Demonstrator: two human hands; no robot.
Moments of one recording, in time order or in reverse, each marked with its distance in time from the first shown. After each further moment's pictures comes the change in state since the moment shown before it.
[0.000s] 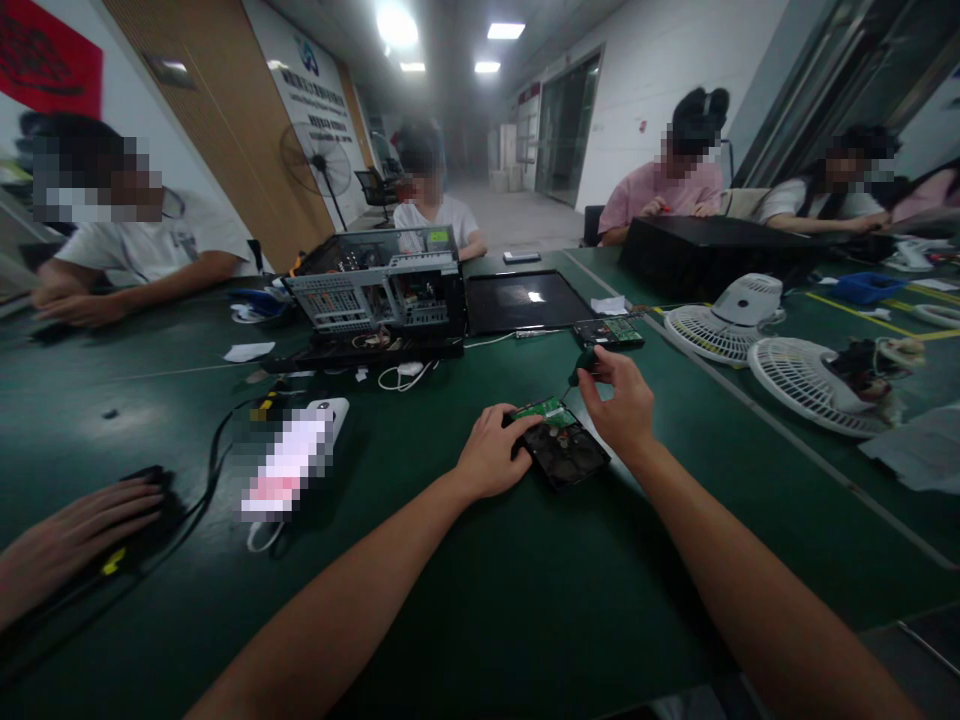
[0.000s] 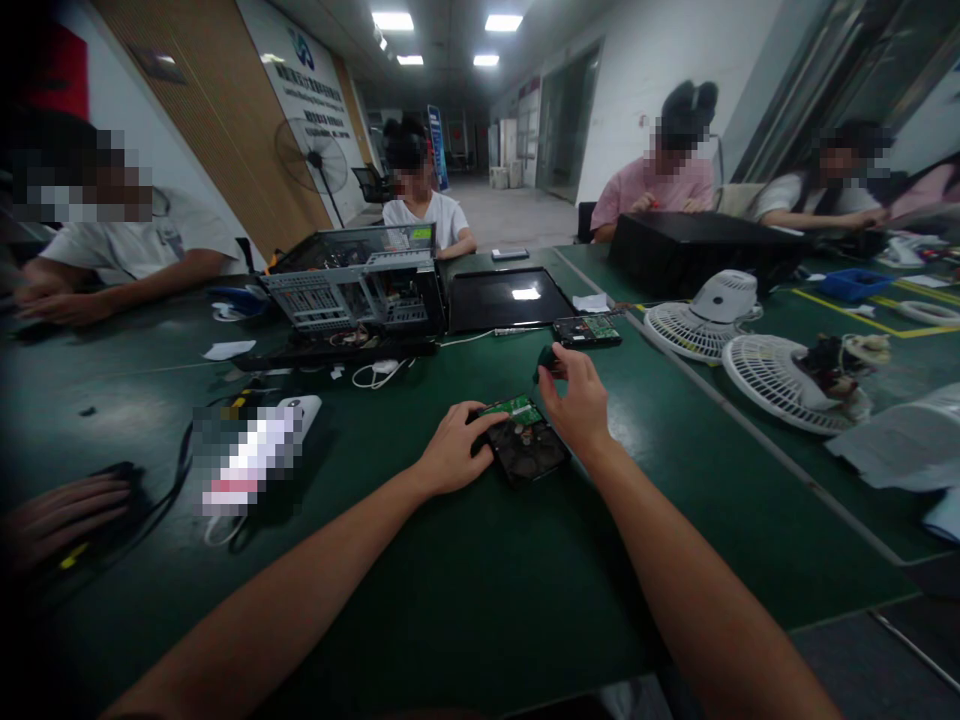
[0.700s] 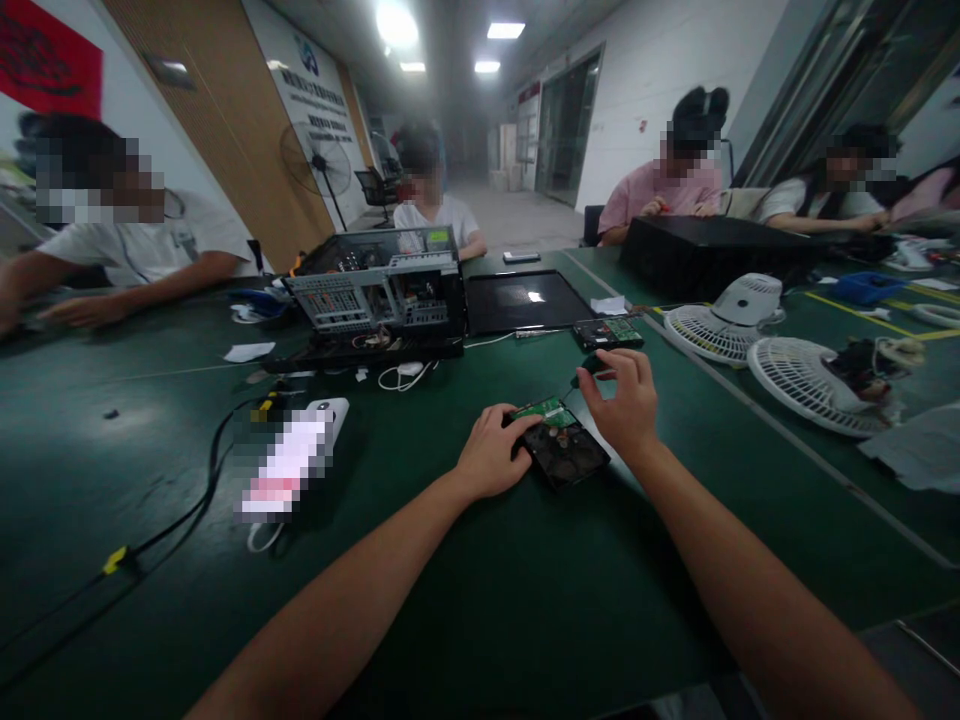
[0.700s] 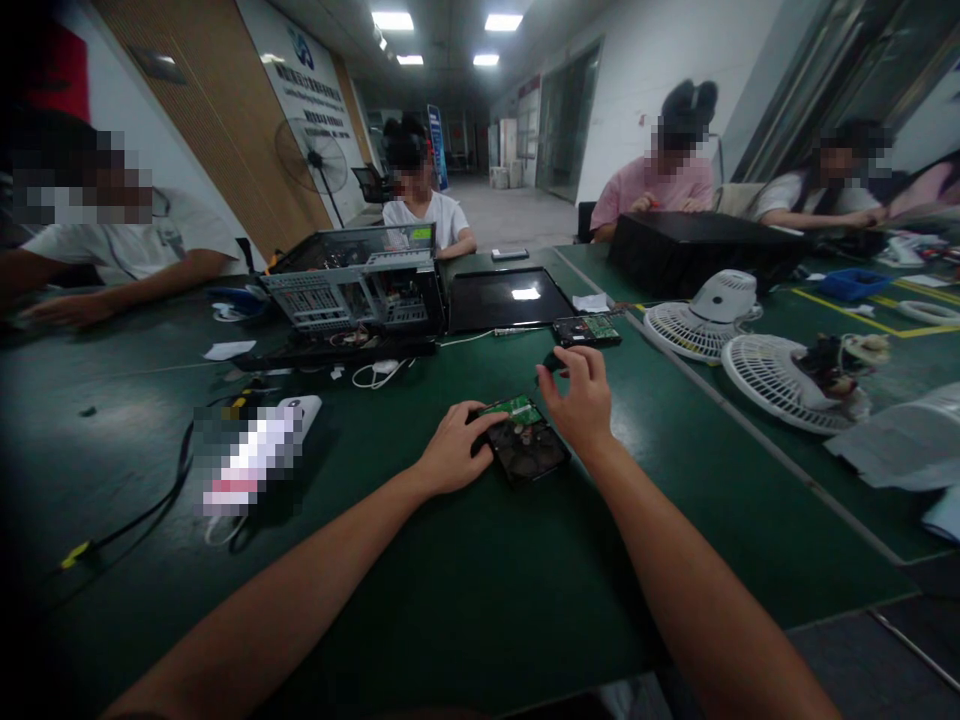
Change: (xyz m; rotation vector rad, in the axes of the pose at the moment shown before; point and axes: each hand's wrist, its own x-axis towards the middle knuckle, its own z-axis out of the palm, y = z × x) left_hand 0.001 -0.002 0.003 0.002 0.008 -0.005; right_hand 0.005 -0.001 -0.004 -0.013 0.069 -0.056
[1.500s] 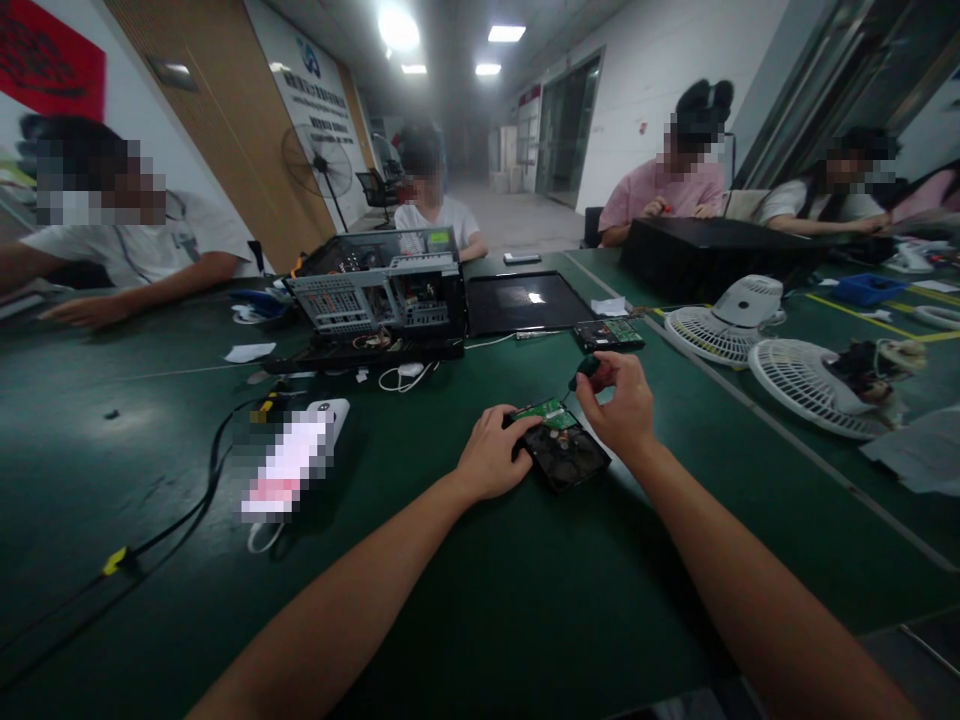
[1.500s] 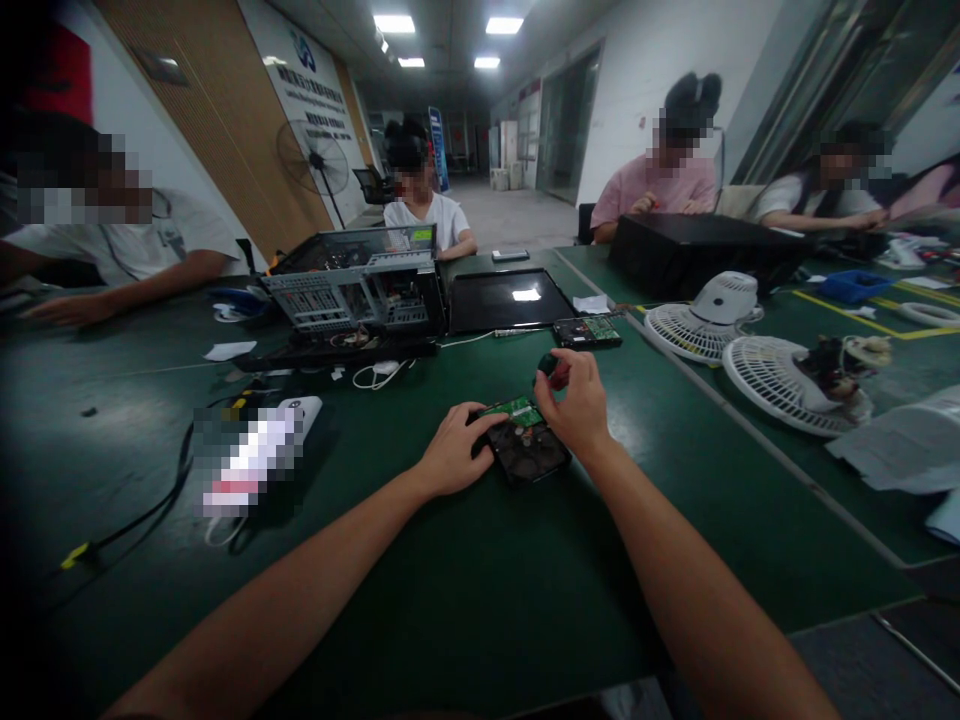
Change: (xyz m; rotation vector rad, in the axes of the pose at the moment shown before) left_hand -0.001 0.002 -0.002 0.001 0.001 -0.005; right_hand 0.000 -0.008 -0.001 -0.007 -0.056 -0.009
